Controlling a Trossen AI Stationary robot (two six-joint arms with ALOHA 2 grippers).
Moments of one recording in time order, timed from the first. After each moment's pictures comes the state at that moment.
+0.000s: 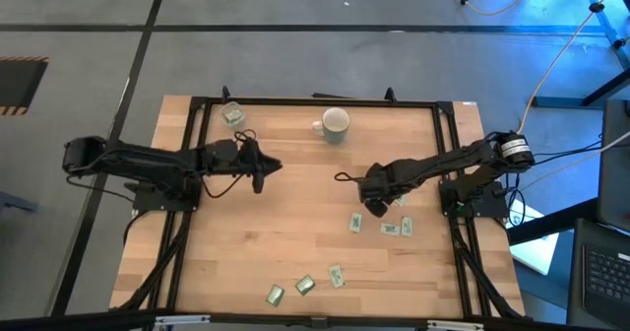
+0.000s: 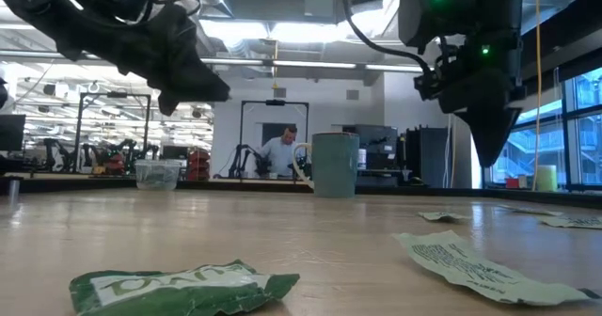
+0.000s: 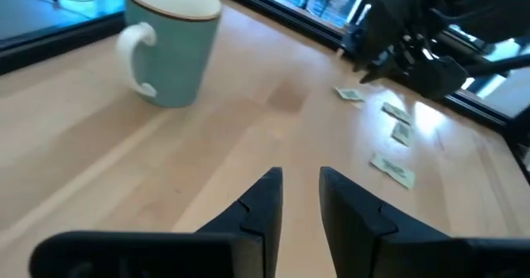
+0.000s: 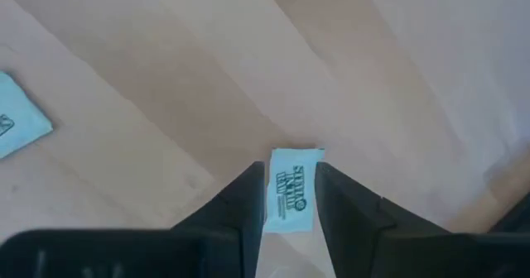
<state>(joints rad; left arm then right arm) 0.16 1.00 0.33 0.33 -0.07 -0.41 0.12 1.60 1.01 -1.06 0.23 0.86</state>
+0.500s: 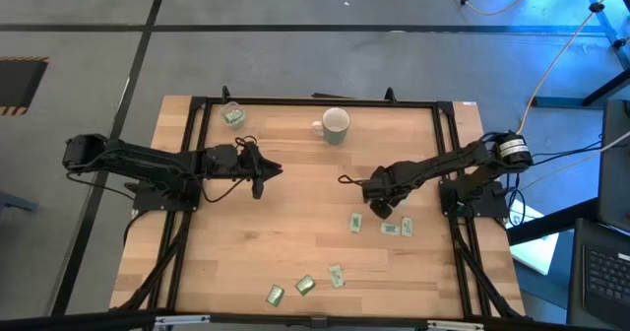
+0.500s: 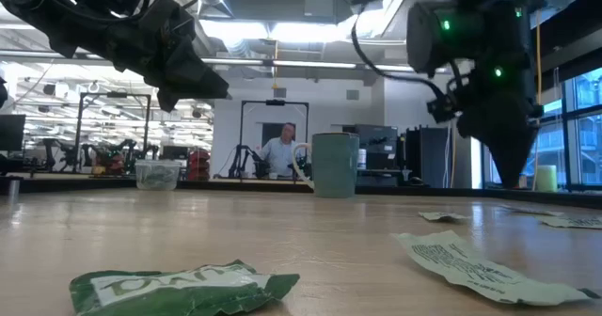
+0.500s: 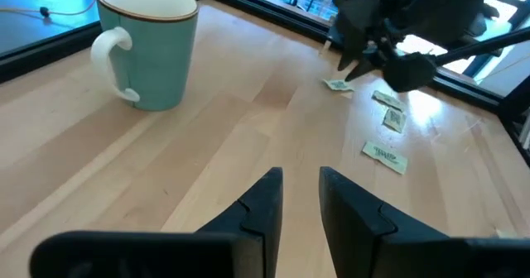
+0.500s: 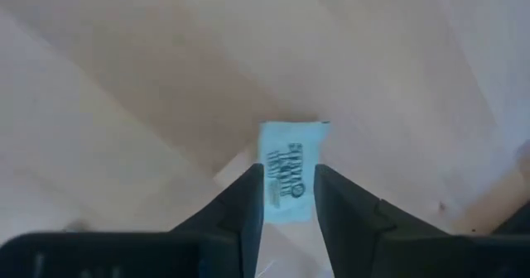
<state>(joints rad) 0.09 1.00 0.33 0.33 -0.11 -0.36 0.11 1.61 0.91 -1.01 0.16 0.86</state>
